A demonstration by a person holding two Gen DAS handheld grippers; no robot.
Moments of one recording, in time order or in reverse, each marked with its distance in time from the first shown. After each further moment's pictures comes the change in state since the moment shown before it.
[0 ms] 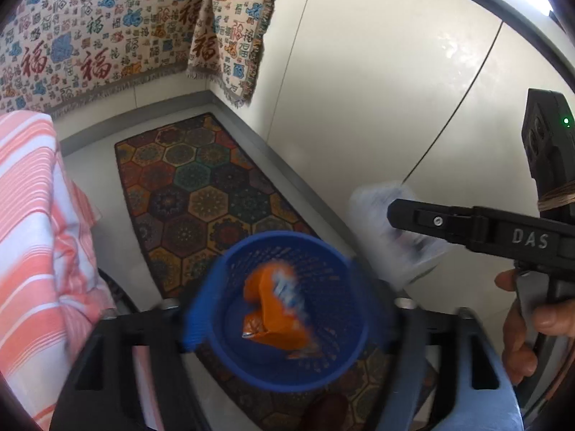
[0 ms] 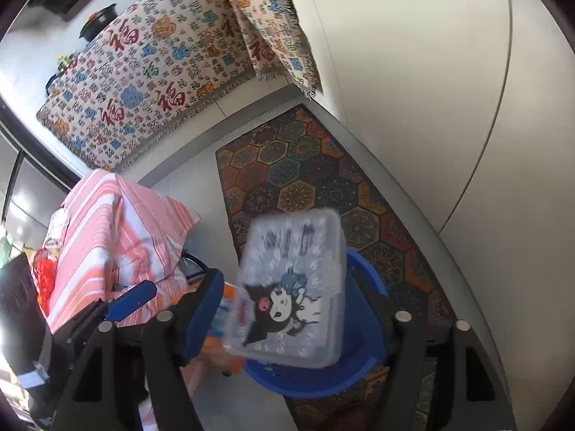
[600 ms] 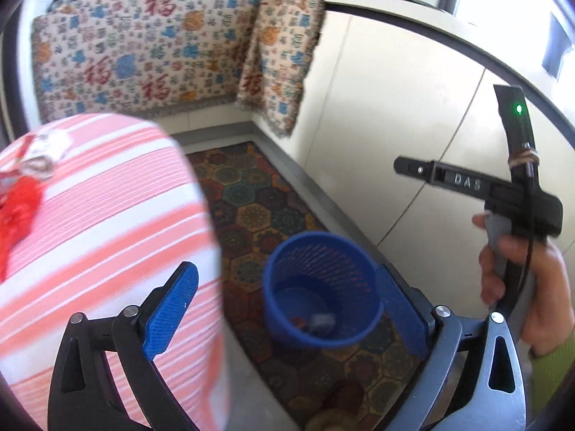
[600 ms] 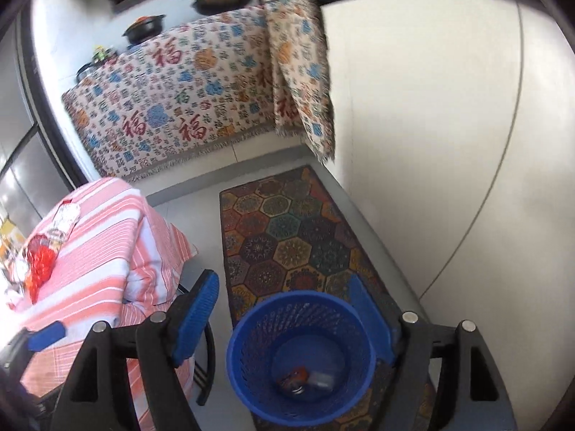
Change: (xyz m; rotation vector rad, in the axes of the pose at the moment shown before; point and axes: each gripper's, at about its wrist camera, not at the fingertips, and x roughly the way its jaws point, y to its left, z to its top) left arm -0.153 0.030 -0.060 -0.057 -0.115 0.127; right arm -0.054 0.078 -0.013 -0.230 -0.248 -0.097
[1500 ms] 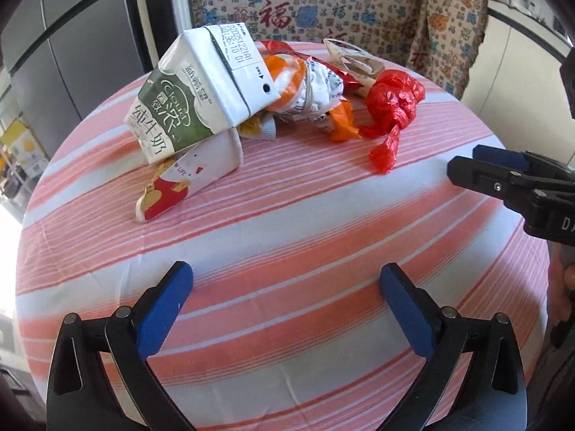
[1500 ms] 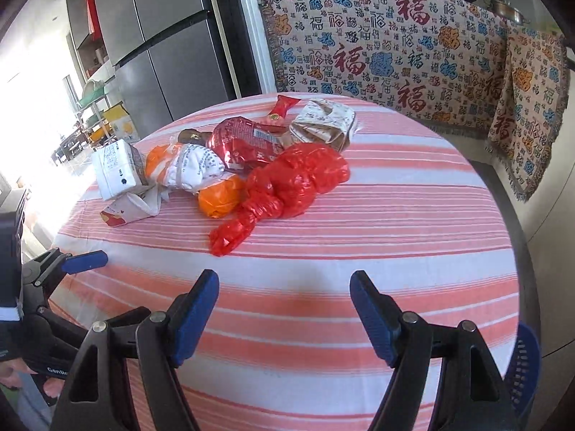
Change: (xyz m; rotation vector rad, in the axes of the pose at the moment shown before) left arm -0.083 0.274 -0.084 -0.166 0.117 0.391; right arm 0.031 0.367 -0.075 -0.377 0.137 0.435
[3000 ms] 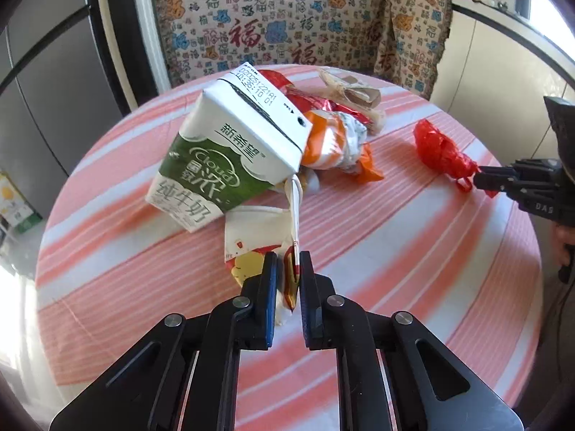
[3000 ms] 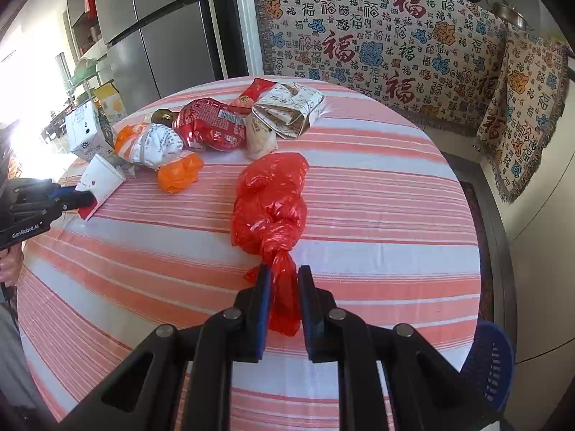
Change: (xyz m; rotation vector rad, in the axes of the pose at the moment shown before) left arm -0.016 0.052 0.032 0.124 -0.027 -0.121; right arm -0.013 -0.039 -0.002 -0.066 0.066 -0.078
